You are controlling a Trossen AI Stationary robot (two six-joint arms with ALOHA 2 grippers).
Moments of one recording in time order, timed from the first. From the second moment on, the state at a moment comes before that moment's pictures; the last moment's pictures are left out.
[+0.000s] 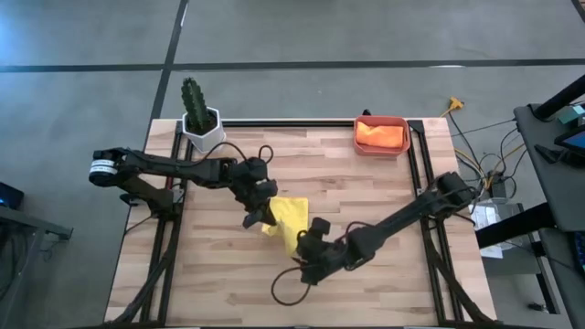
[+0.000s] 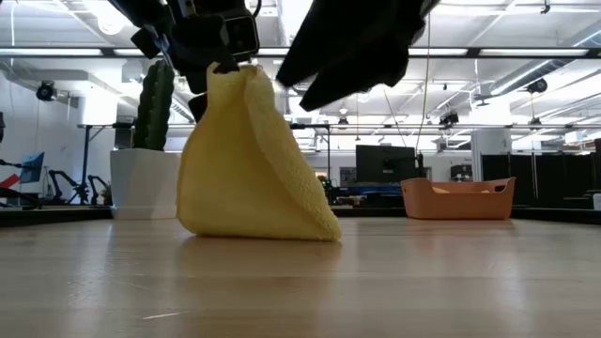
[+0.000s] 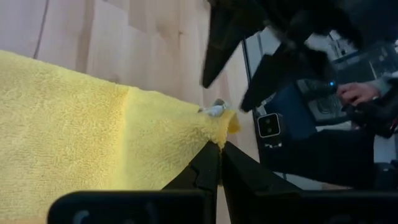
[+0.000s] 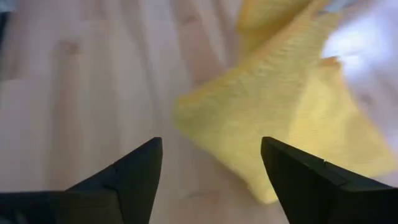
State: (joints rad) left arm 0.08 1.39 0.90 -0.22 0.65 -0.38; right arm 0.49 1.90 1.36 -0.34 0.48 0.52
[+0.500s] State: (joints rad) left arm 0.09 1.39 0.90 -0.22 0.66 -0.42; right arm 0.49 2.16 1.64 -0.48 0.68 0.56
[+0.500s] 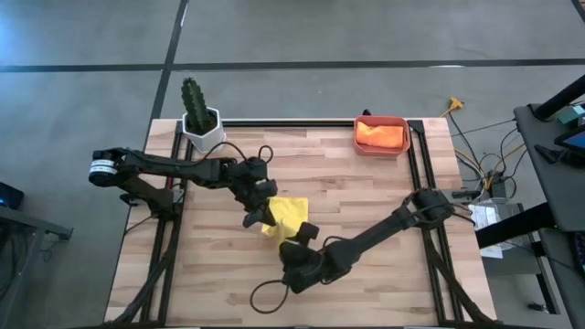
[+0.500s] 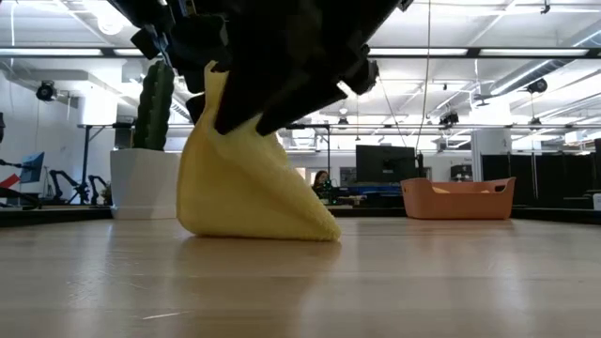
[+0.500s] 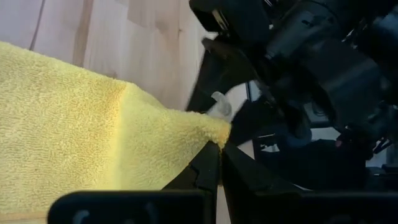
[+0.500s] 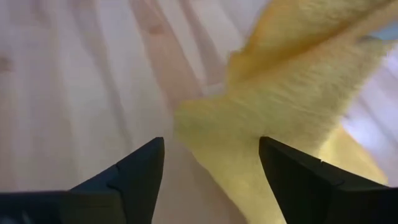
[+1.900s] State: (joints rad) left arm 0.09 1.39 0.90 -0.22 0.66 -0.44; right arm 0.38 2.26 2.05 -1.05 0.47 1.55
